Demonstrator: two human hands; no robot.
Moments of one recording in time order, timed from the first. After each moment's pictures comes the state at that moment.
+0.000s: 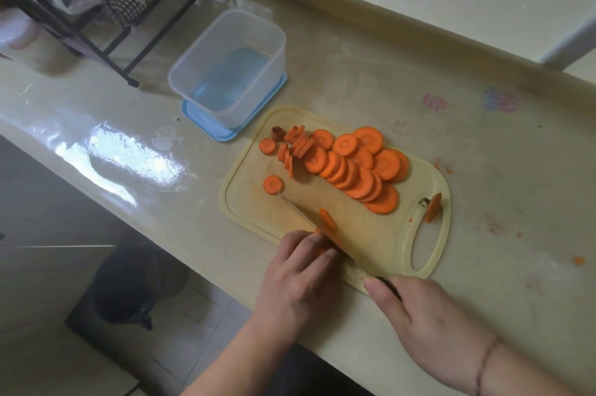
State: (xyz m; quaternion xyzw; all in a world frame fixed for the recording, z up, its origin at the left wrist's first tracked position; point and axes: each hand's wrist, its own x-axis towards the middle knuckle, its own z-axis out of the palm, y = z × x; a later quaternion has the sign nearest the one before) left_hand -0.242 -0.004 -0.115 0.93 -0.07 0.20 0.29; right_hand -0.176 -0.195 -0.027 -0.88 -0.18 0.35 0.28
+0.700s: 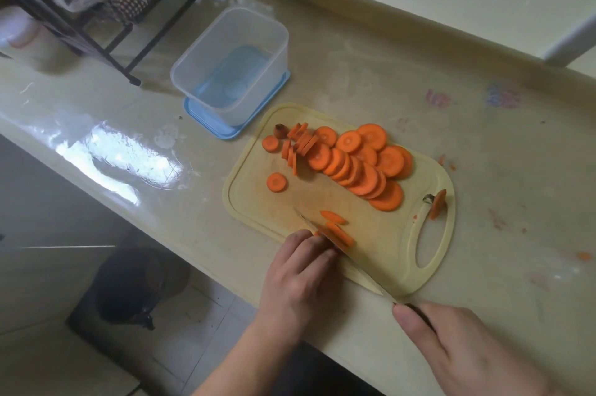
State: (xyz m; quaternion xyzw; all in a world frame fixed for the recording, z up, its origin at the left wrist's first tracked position) left_hand -0.246 -0.004 -0.120 0.92 -0.05 0.22 0.32; right_hand -0.195 -0.217 -0.021 -0.89 -0.14 0.35 0.26
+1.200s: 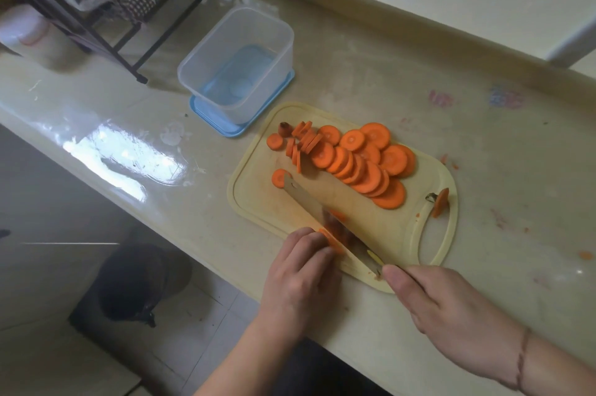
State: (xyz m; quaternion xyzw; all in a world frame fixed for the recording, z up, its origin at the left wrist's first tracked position) left_hand -0.249 -0.003 -0.121 0.92 -0.03 0.23 0.32; right_hand -0.171 -0.196 -0.017 -0.85 -0.15 0.38 0.32
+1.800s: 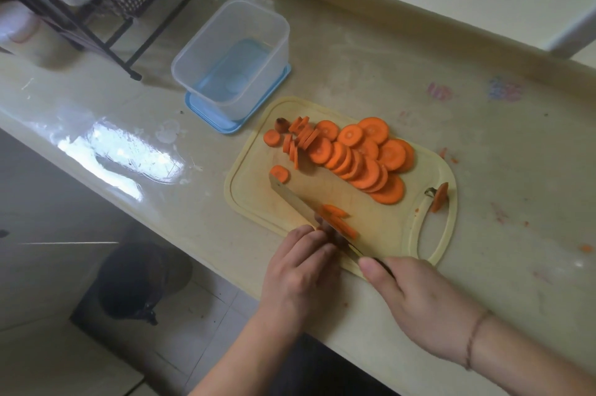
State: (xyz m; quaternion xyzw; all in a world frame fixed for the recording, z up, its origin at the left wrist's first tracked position) left_hand -0.248 -0.003 -0.127 0.91 -0.04 0.24 0.32; right_hand -0.175 -0.179 -0.033 -0.87 -0.18 0.35 0.30
